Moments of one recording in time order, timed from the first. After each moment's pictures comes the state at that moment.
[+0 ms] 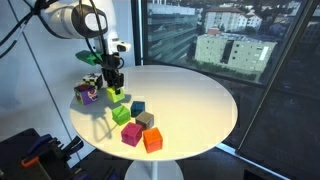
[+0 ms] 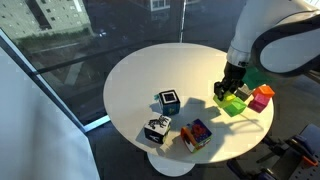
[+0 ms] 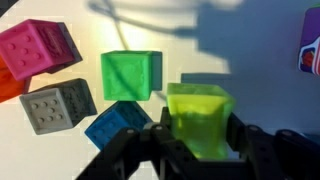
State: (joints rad) arm 0.04 0.05 0.03 -2.46 -0.08 2.46 0.33
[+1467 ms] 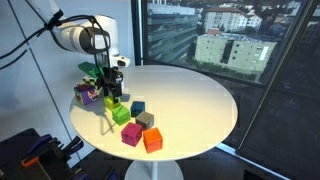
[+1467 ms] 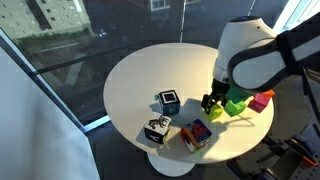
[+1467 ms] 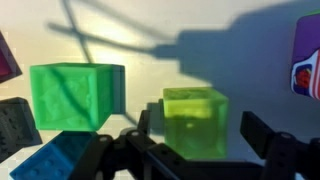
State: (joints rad) arm 0.08 0.22 0.05 -2.40 0.02 2.50 0.27
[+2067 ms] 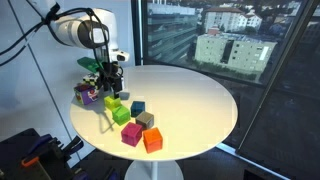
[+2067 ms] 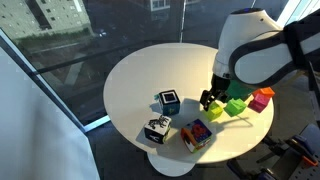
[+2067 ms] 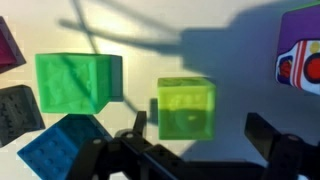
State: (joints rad) arm 0.08 0.19 0.05 -2.40 0.02 2.48 0.27
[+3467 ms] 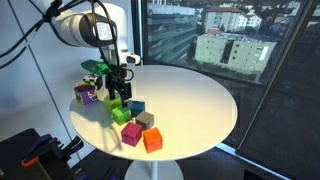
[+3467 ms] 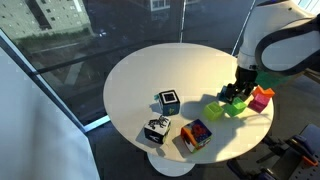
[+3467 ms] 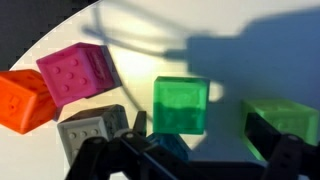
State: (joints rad) arm 0.00 0.08 -0.04 -2.48 -0.09 2.41 0.19
